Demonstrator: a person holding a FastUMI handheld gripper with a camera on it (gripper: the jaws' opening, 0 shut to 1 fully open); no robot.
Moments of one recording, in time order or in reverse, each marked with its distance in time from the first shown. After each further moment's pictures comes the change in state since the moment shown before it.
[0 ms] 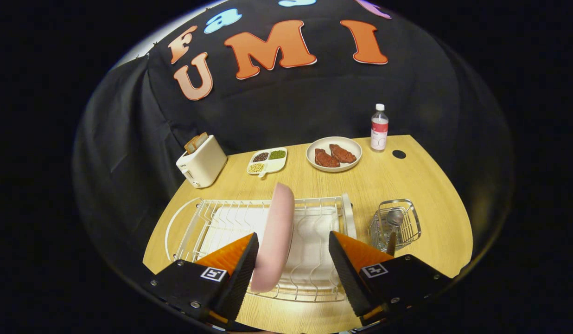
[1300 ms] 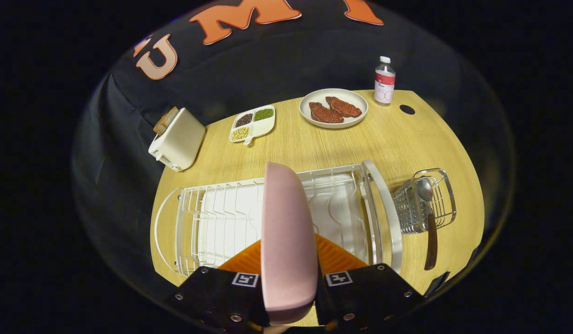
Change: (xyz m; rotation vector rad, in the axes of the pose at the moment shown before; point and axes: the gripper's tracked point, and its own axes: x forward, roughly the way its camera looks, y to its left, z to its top) arm 0.050 0.023 -0.029 0.068 0.298 -0.098
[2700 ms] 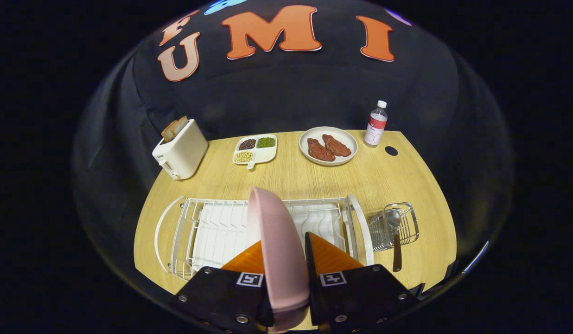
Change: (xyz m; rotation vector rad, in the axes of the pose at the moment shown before) arm -0.055 0.010 0.025 -0.092 -0.210 -0.081
